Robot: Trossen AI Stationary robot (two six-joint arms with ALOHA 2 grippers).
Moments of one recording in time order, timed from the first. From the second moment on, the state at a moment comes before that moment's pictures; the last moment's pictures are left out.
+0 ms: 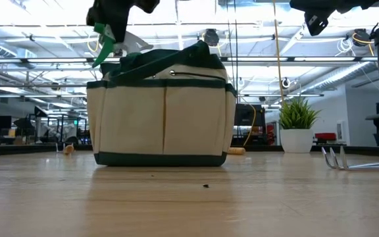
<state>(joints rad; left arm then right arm) -0.11 1.71 1.69 -1.40 0.02 -0.71 0.13 0.56 0.59 -0.19 0.10 0.15</state>
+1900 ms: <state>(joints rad) 0.11 1.46 1.59 -1.57 -0.36 -1.09 0.13 0.56 0.59 -0.29 0.10 0.15</state>
